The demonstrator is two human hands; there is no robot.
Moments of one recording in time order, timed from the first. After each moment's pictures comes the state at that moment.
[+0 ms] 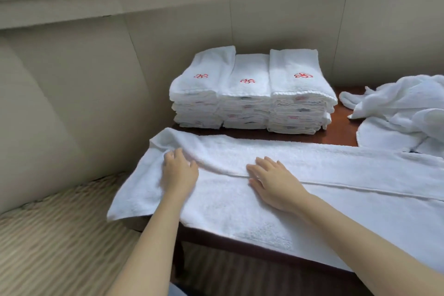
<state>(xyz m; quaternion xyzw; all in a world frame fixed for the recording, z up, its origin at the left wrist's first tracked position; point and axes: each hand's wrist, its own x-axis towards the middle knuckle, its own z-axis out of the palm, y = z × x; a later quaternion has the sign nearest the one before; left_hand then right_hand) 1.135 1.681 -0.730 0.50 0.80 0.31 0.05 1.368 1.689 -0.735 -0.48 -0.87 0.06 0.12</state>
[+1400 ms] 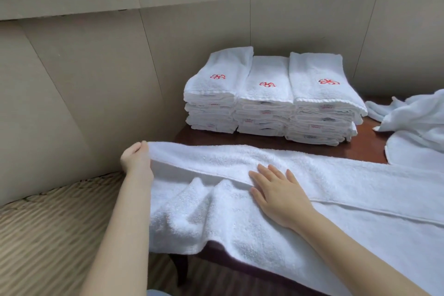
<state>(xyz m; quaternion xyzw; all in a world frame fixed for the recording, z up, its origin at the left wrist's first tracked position) 1.028 1.709 -0.696 0.10 0.60 0.74 0.29 1.333 1.697 -0.740 -0.49 -0.86 0.07 0.09</state>
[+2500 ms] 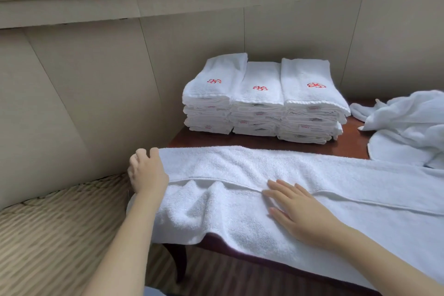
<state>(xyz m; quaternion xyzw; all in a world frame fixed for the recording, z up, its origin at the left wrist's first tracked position) 1.060 1.663 -0.711 0.47 0.85 0.20 -0.09 1.390 1.653 -0.738 -0.44 -0.89 0.08 0.07</state>
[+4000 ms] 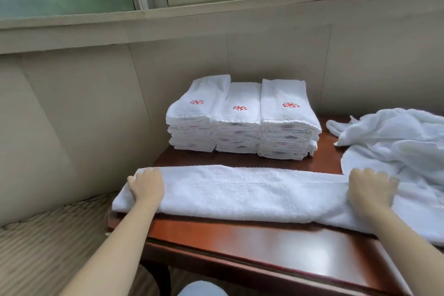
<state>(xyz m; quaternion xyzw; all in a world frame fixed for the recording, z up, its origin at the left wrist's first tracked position) 1.084 1.703 -0.710 0.48 0.87 0.02 -0.14 1.530 1.723 -0.714 -0.81 -0.56 -0.20 -0.01</state>
